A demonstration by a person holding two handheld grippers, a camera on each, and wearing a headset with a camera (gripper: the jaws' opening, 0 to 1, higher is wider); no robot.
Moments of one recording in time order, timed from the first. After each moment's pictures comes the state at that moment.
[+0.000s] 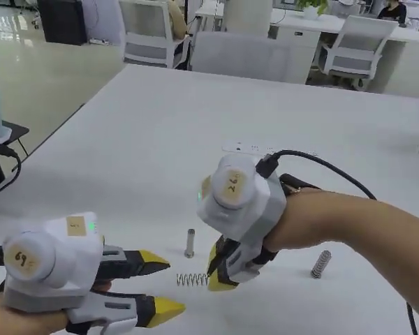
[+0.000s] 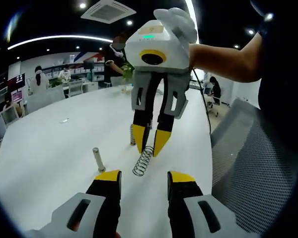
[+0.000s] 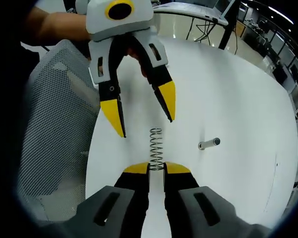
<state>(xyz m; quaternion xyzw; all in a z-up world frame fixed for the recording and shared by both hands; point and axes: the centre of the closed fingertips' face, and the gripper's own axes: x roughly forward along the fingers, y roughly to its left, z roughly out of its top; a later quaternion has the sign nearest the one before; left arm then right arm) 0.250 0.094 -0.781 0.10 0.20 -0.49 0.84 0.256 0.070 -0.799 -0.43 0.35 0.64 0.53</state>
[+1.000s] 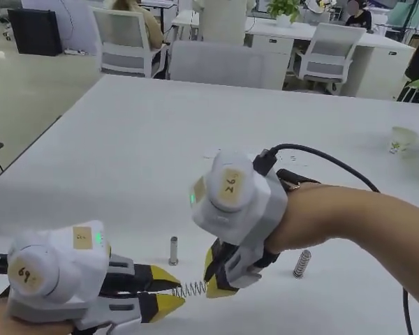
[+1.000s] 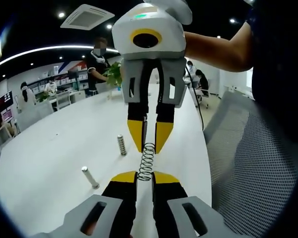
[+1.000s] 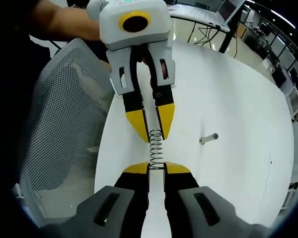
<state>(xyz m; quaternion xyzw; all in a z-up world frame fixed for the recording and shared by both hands) 0.247 0.071 -0.775 0.15 0.16 -0.53 0.82 0.245 0.057 -0.774 -0.44 0.34 0.64 0.53</state>
